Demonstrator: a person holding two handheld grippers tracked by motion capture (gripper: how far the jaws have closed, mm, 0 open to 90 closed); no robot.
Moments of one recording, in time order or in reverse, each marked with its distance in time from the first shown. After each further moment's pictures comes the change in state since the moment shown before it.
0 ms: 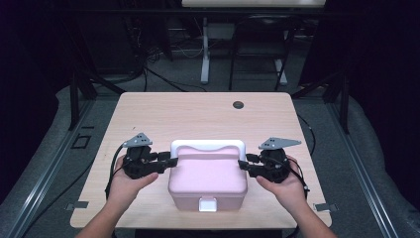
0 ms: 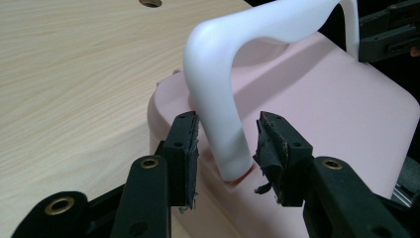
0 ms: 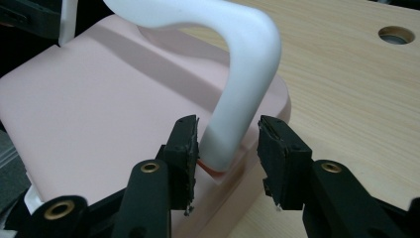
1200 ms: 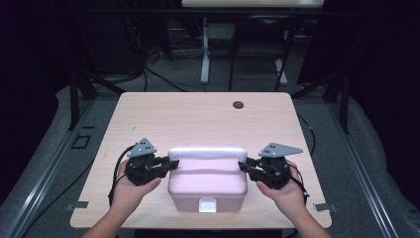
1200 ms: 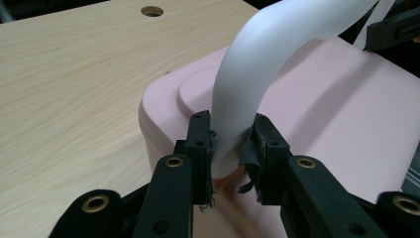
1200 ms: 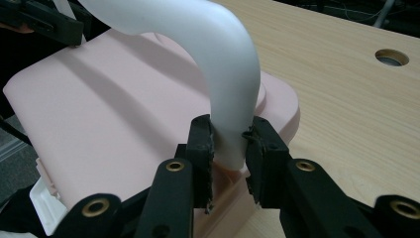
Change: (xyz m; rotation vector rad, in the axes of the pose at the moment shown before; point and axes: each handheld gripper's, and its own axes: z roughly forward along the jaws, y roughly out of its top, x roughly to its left) left arm -0.015 -0.009 -0.001 -0.024 0.046 0.076; right arm 0.012 -0.009 -0.007 -0.065 -0.009 -0.064
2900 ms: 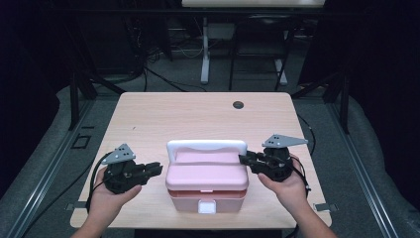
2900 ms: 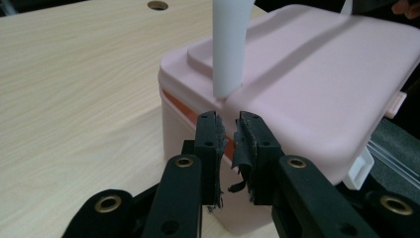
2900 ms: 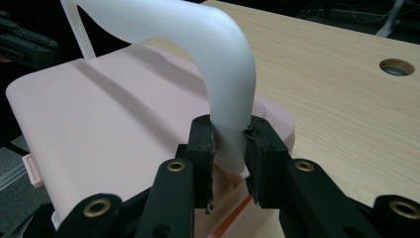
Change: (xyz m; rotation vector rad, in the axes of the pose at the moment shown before) left arm 0.005 -0.017 -0.047 0.012 -0.004 -0.016; right arm -0.006 0.020 -0.007 -0.024 0.038 0.050
